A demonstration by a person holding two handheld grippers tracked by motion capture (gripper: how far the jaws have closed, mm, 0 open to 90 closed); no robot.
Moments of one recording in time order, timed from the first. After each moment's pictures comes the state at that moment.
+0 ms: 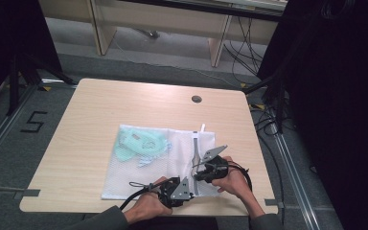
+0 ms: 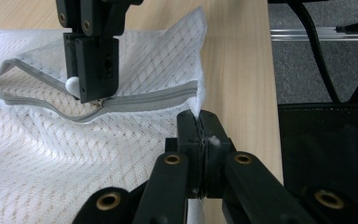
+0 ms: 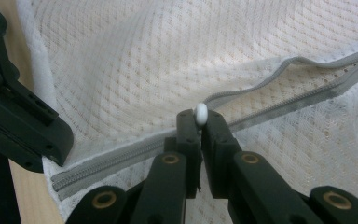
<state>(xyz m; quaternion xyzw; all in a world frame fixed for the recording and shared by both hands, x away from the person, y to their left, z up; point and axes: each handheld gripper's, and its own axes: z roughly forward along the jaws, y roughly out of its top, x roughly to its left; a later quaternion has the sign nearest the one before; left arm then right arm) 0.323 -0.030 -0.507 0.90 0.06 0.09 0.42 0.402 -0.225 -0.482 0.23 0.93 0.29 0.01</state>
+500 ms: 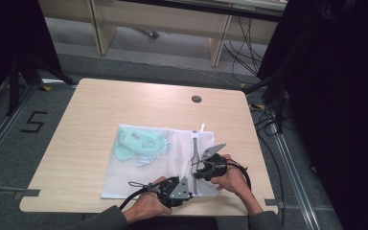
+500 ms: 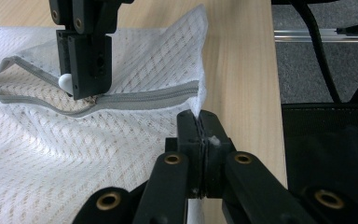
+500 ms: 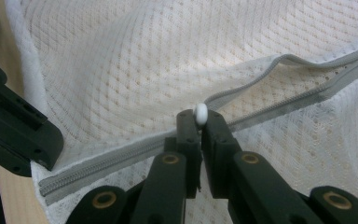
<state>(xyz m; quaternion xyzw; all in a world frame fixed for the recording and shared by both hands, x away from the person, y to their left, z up) 0.324 -0.028 -0.507 0.90 0.07 0.09 0.42 0.408 -0.222 -0.482 0.24 0.93 0.28 0.02</state>
